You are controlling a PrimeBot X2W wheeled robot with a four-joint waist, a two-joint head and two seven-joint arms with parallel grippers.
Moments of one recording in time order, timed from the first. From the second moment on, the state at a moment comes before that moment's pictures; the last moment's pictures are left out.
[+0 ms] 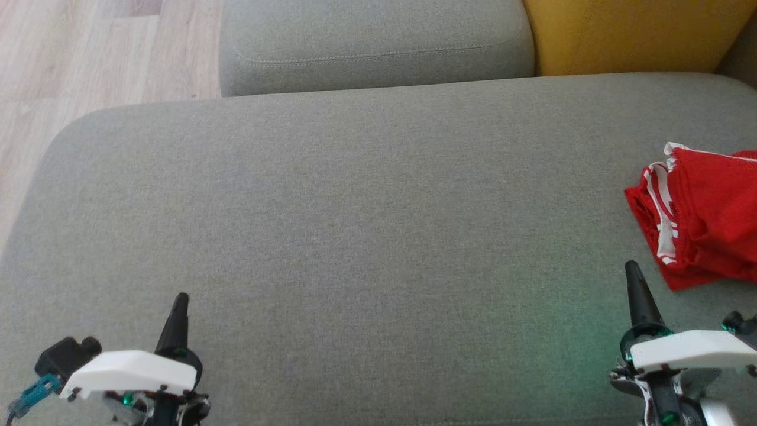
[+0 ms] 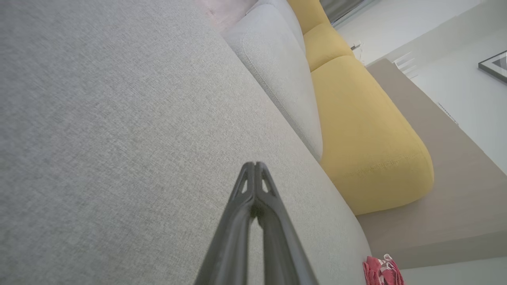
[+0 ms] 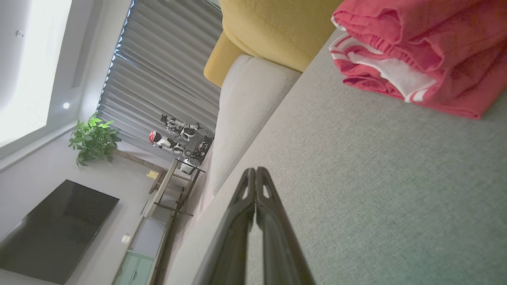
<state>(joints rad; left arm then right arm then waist) 0.03 0.15 -0.13 0.22 -1.08 0.02 -0.05 0.02 -0.05 -0.04 0.20 1.00 0.13 0.07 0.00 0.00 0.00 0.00</state>
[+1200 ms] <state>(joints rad) -0.02 0.09 -0.01 0.26 -1.47 -0.08 0.05 -0.03 -0.05 -0.09 0.25 1.44 0.13 0.09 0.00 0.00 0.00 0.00</state>
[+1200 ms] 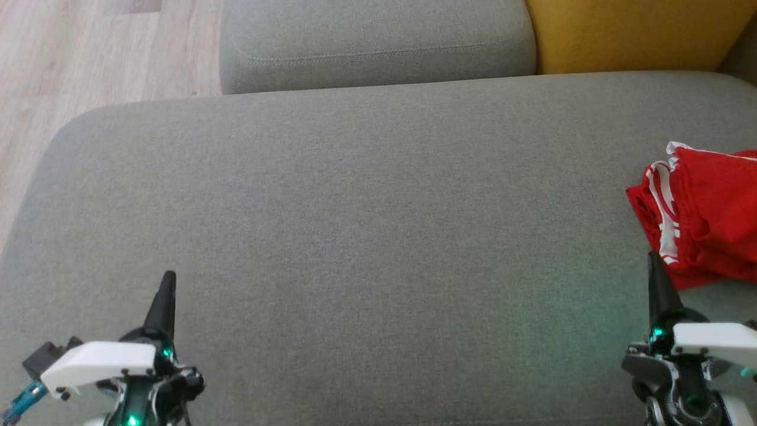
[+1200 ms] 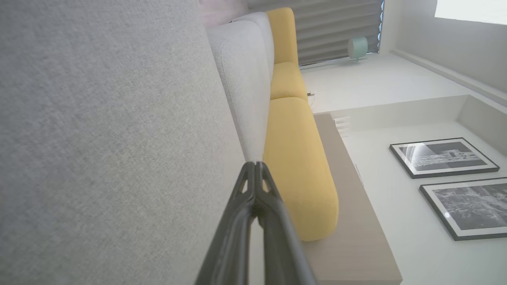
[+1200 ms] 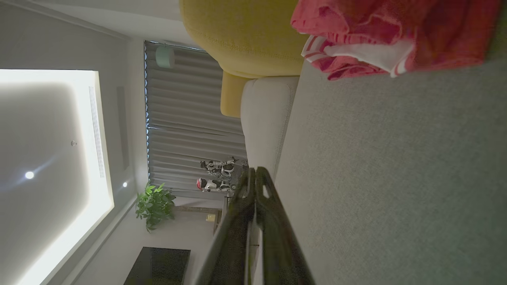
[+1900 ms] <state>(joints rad) -0.05 0.06 0.05 0.27 -1.63 -0.12 0.09 -0.05 -0.05 -0.11 0.27 1.62 0.13 0.09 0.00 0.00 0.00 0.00</state>
